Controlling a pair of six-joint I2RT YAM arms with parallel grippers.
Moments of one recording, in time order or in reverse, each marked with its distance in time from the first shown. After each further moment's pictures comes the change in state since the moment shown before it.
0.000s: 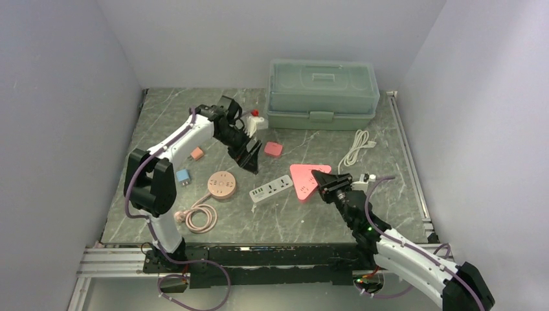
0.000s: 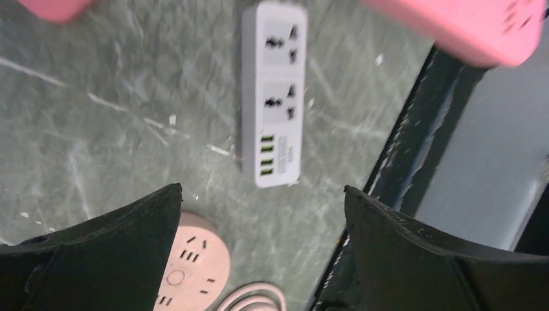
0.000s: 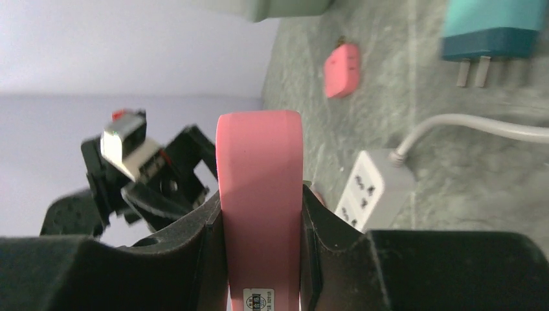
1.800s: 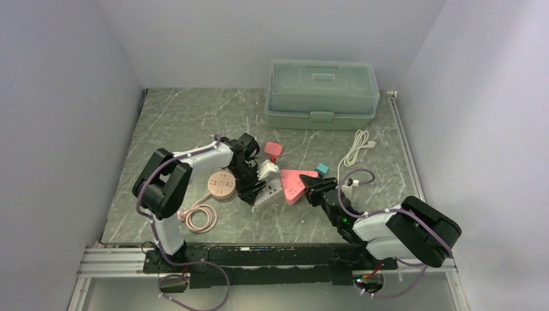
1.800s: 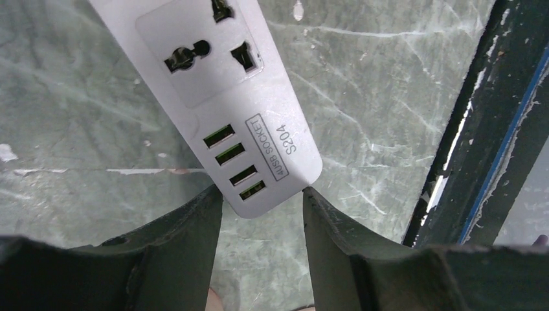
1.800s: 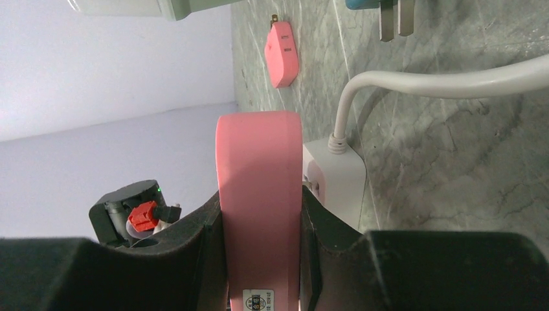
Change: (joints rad) left arm -0.188 0.022 -0.384 0.187 -0.164 0.329; right arm 0.104 0.694 -0.018 0.529 0.102 0.246
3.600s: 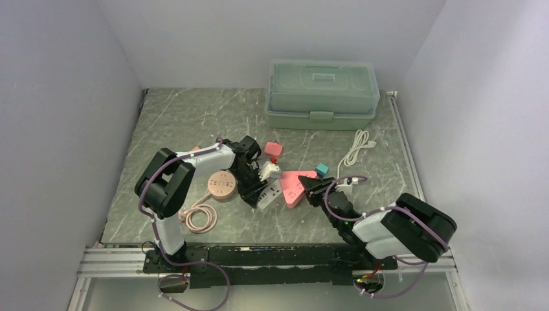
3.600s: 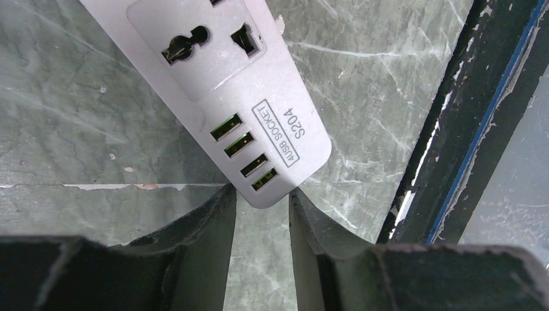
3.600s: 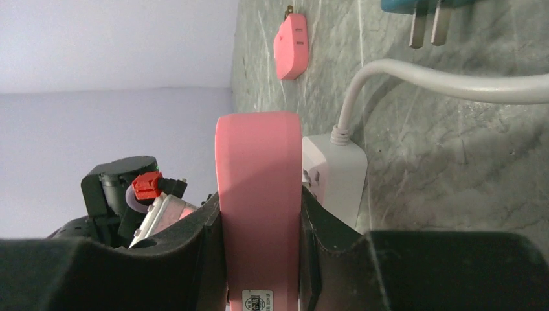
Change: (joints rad) left arm -0.020 0.016 -0.019 0.022 0.050 -0.112; right arm 0.014 0.035 -0.033 0.131 -0.004 -0.156
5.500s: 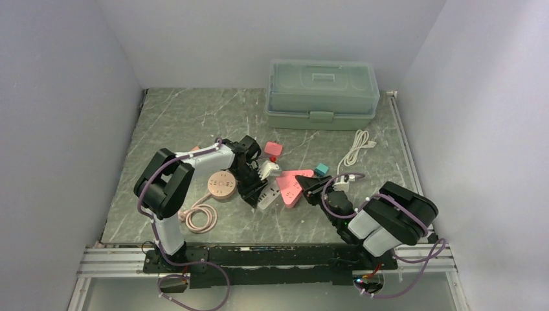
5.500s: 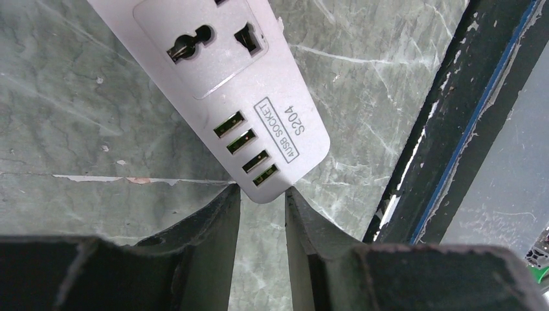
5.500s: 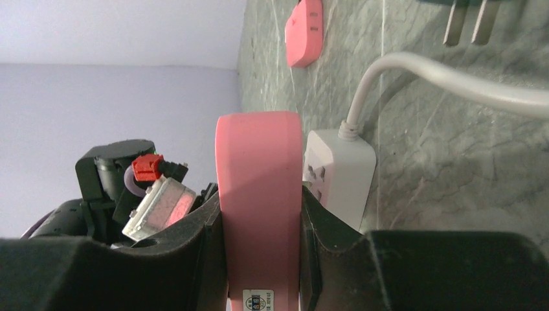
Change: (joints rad) left arm 0.000 -0.008 0.000 -0.004 0.002 -0.072; right arm -0.029 0.182 0.002 0.238 -0.081 -0.056
